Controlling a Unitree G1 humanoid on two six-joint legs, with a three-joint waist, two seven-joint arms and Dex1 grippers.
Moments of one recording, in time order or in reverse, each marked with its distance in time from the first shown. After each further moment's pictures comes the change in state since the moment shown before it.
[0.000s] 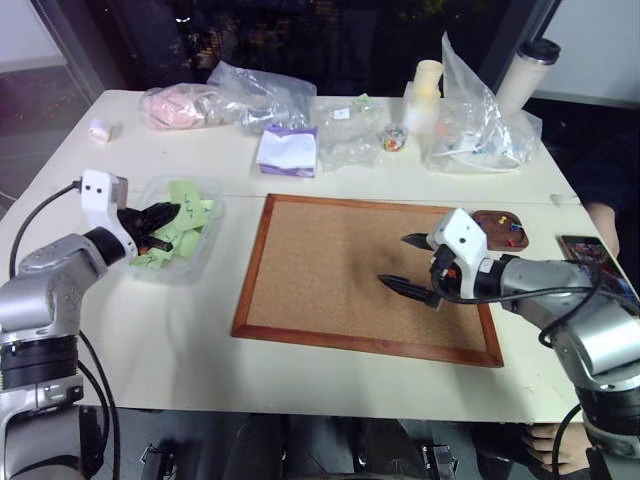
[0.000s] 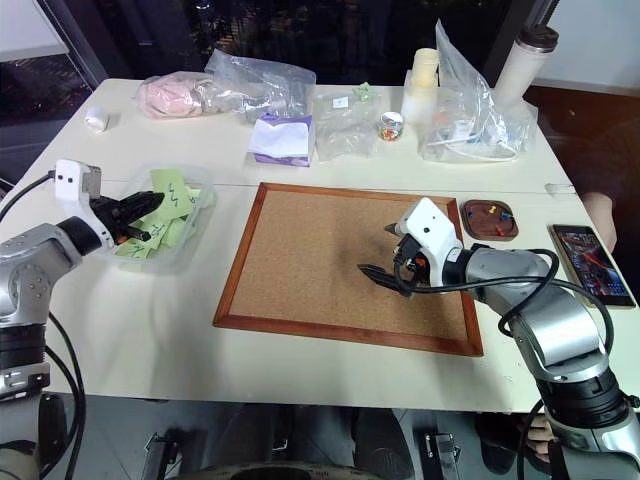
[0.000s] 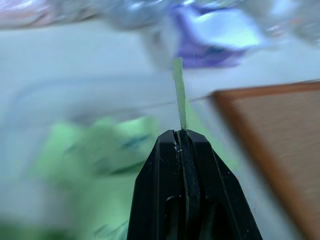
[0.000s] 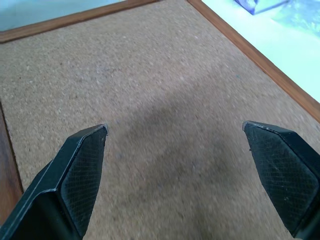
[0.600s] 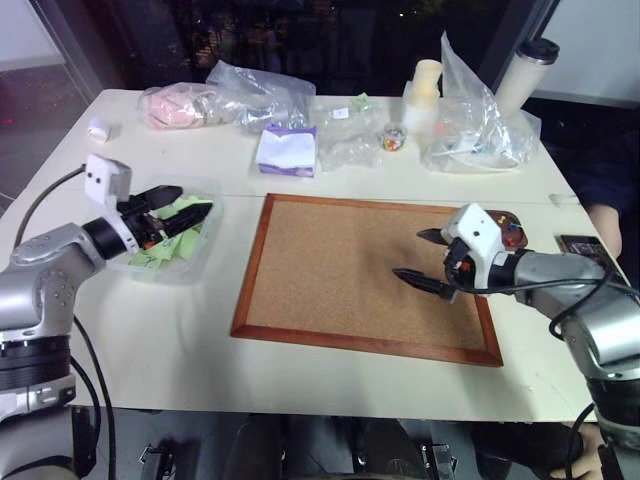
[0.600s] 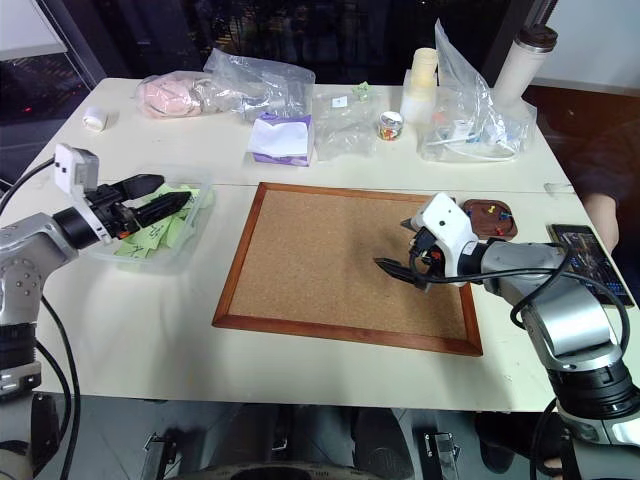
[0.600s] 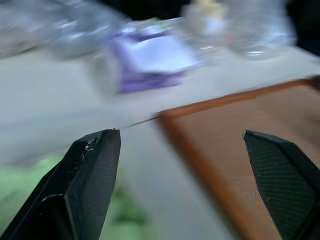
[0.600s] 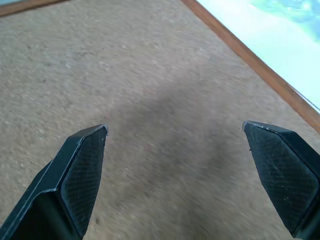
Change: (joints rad) left arm 0.004 0.026 -0.032 -0.207 -0.135 0.057 -0.176; right arm 0.004 -0.054 -0.039 0.097 -0.013 -0.062 0.045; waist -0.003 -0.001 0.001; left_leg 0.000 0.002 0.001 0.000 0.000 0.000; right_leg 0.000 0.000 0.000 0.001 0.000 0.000
